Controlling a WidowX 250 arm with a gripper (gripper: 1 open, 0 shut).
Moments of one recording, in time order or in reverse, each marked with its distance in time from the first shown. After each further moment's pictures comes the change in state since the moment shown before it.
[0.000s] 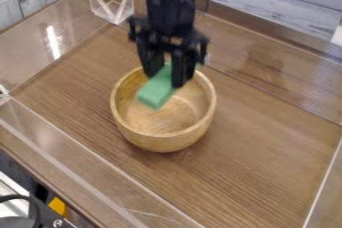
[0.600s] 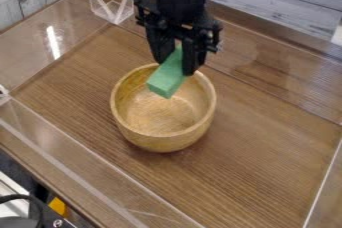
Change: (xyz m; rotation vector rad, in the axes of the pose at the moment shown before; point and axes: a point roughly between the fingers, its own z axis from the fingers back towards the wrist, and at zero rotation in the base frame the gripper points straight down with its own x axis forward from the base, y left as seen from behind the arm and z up) arm 0.005 -0.020 0.001 0.054 -0.088 -0.069
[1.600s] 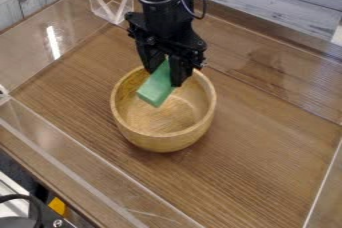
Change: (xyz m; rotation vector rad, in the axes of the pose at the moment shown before) arm -0.004 0.025 -0.015 0.045 -0.061 0.014
